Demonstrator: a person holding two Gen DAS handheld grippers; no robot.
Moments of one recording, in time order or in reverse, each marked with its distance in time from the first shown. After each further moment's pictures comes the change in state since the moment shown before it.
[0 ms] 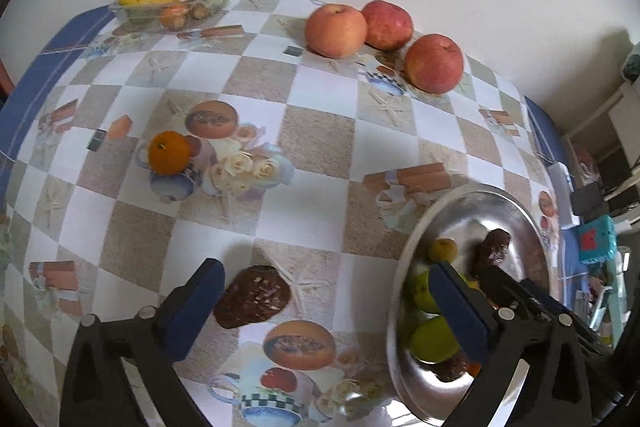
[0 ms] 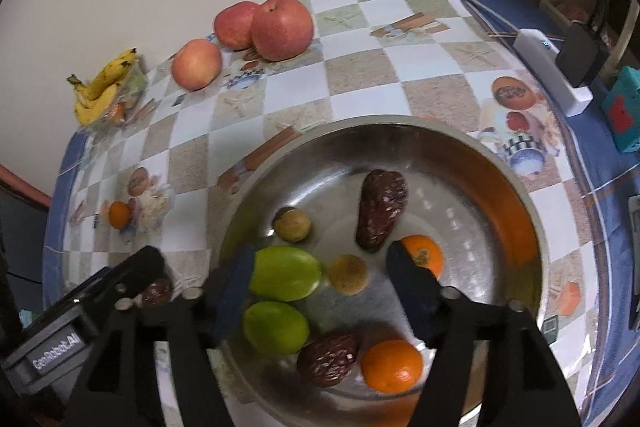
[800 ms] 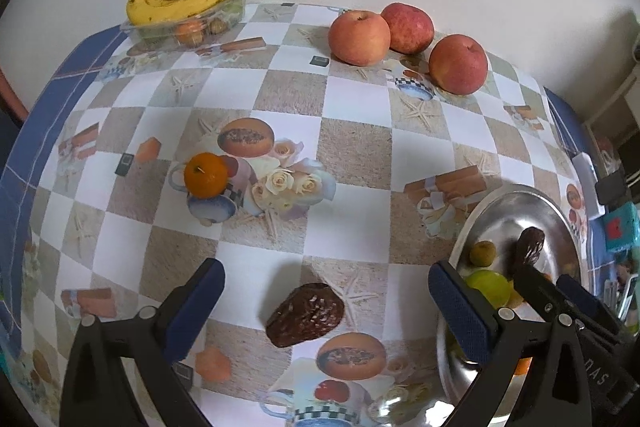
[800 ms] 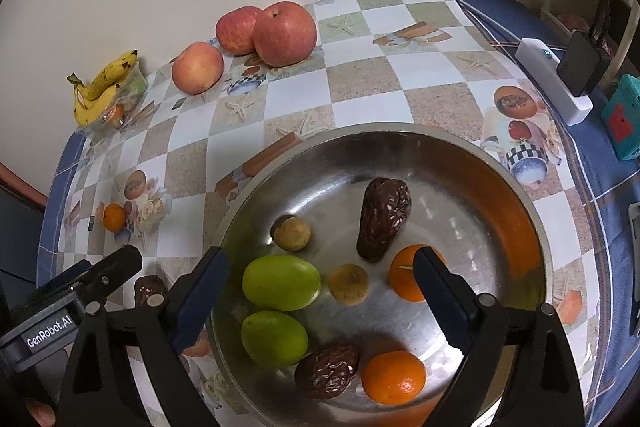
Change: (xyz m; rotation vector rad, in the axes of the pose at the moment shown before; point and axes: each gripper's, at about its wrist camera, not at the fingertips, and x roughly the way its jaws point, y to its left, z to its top) left arm 0.000 0.016 0.010 0.072 -0.007 0.084; right arm 0.004 0.005 -0.001 -0.019 -0.035 0.000
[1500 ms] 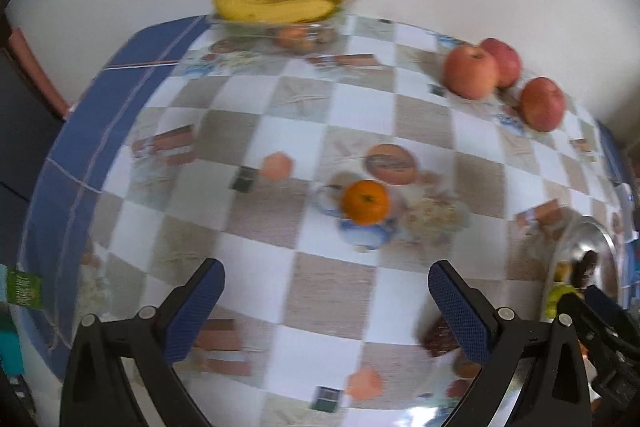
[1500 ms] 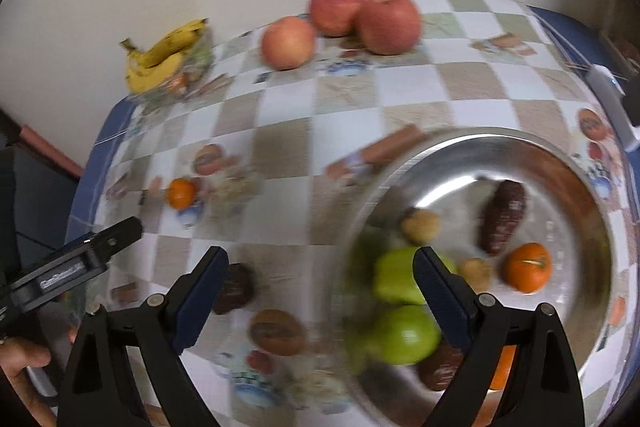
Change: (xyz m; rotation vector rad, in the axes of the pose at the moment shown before) left arm -0.016 0.109 0.017 -0.052 -0.018 0.148; right arm 0.004 0.081 -0.006 -0.116 0.037 0.139
